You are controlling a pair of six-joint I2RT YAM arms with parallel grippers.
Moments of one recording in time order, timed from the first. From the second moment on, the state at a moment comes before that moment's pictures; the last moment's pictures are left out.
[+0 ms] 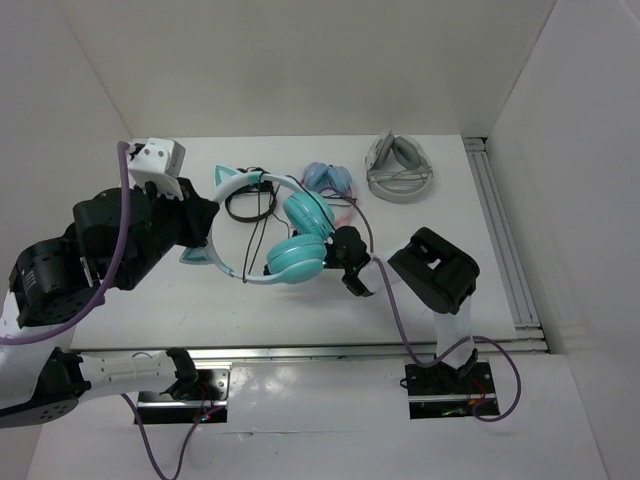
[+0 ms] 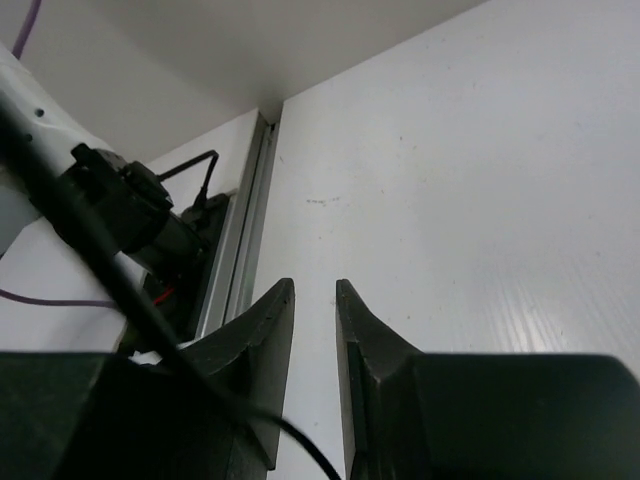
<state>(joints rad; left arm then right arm) -0.97 1.03 1.81 -1.12 -0.61 -0.38 0.77 1.95 0.81 1.27 -0.76 0.52</state>
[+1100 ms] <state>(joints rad) -0.97 1.02 1.80 -1.17 -0.76 -0.42 0.77 1.83 0.58 1.18 -0.55 0.47</state>
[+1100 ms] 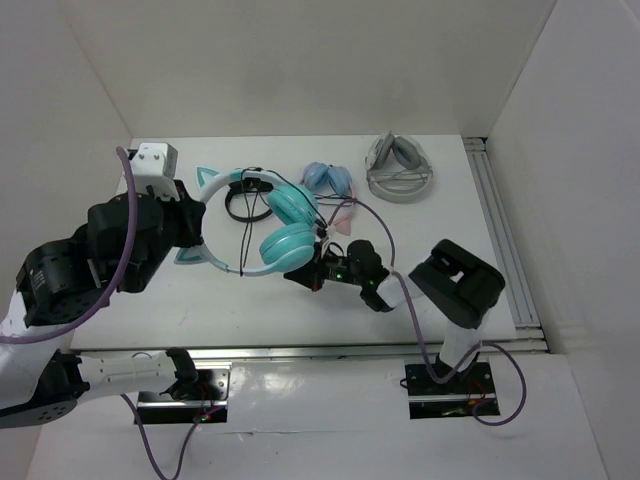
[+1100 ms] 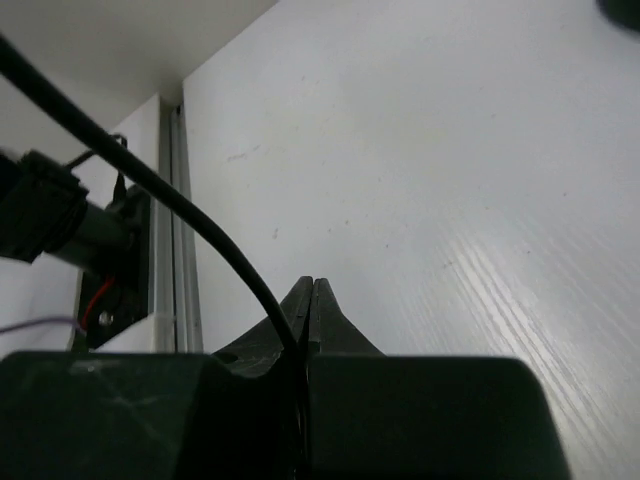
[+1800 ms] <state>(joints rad) -0.65 1.08 1.64 -1.15 -0.80 -0.49 1.61 1.35 0.58 0.55 0.34 0.36</state>
